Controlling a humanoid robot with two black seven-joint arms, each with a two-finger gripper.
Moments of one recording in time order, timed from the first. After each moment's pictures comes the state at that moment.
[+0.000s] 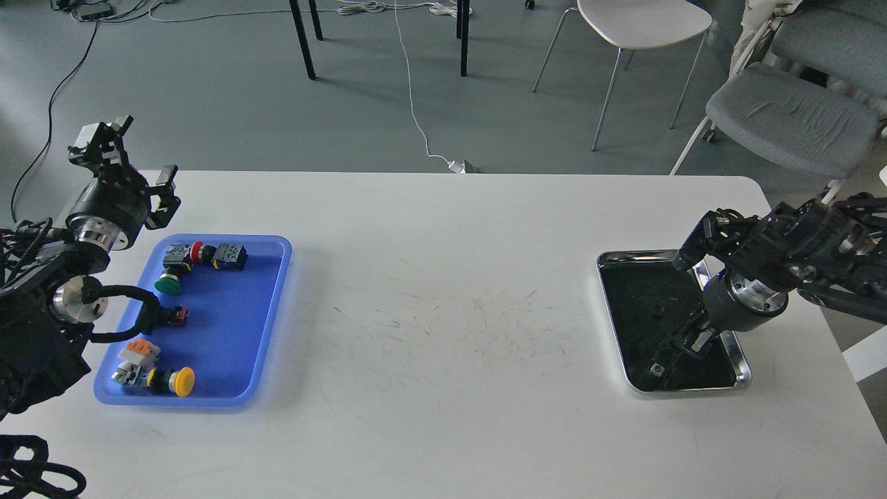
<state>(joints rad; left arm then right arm) -0.76 0.36 -0.56 -0.25 0.01 -0.49 -0.49 1.36 -0.59 -0.60 1.05 -1.74 0.49 0.49</state>
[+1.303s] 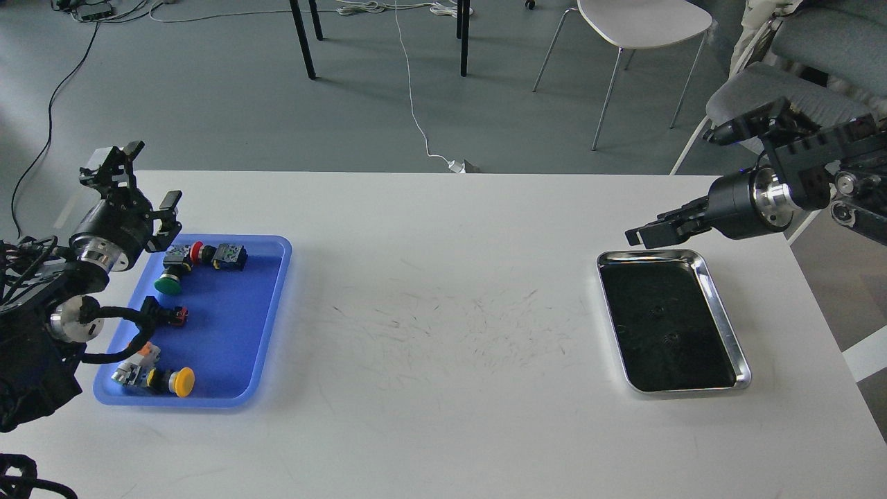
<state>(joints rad) -0.72 0.38 -0.50 -0.25 0.04 -0.49 -0.49 1.37 -0.76 -0.22 1.02 -1.42 0.49 0.49</state>
